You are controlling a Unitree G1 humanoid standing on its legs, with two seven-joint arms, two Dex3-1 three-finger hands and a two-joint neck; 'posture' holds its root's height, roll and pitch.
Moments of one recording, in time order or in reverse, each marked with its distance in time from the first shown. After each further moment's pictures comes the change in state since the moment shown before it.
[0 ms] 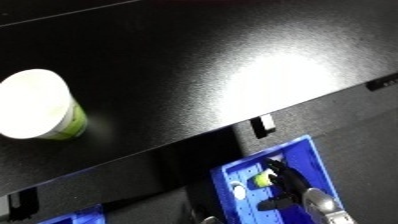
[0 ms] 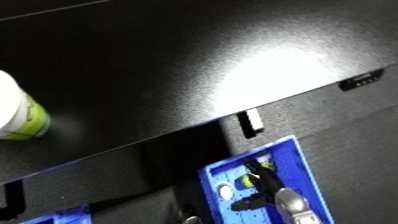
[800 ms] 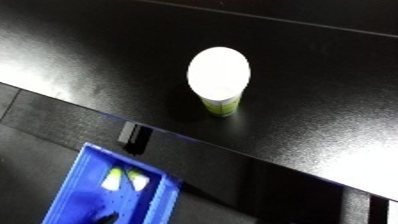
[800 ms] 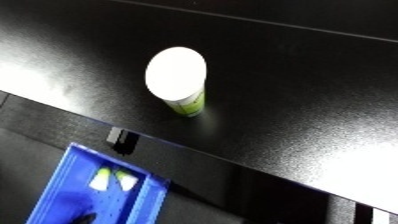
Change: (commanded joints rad) left arm -0.067 0.063 -0.006 -0.011 -0.046 0.026 -0.034; right arm -0.008 0.071 0.072 0.041 0.024 -0.008 -0.054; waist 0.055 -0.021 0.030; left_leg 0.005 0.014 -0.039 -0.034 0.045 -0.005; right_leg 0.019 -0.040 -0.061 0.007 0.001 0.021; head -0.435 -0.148
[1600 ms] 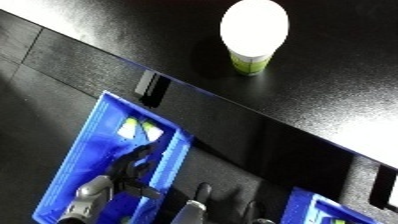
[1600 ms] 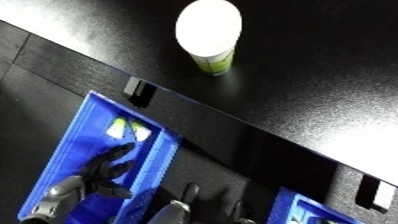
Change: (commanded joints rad) left arm 0.016 0.028 -0.019 -0.324 -0.140 0.051 -0.405; right arm 0.048 -0.007 -0.021 0.027 -0.012 -0.016 0.014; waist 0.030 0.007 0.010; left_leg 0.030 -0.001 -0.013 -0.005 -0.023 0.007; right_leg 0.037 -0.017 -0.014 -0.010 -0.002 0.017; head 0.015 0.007
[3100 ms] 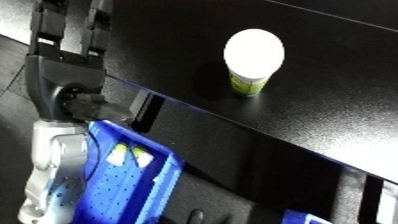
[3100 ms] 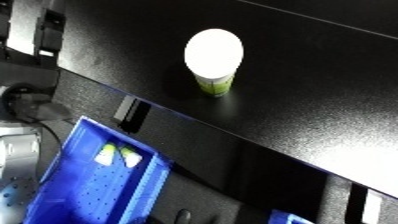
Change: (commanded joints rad) left arm -0.272 0.059 0.337 -0.880 -0.257 -0.227 0.616; right arm 0.076 0.038 -0.042 0.054 0.116 -0.039 0.083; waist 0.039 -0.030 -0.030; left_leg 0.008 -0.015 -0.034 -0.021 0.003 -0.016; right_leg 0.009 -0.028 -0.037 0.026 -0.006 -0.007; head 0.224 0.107
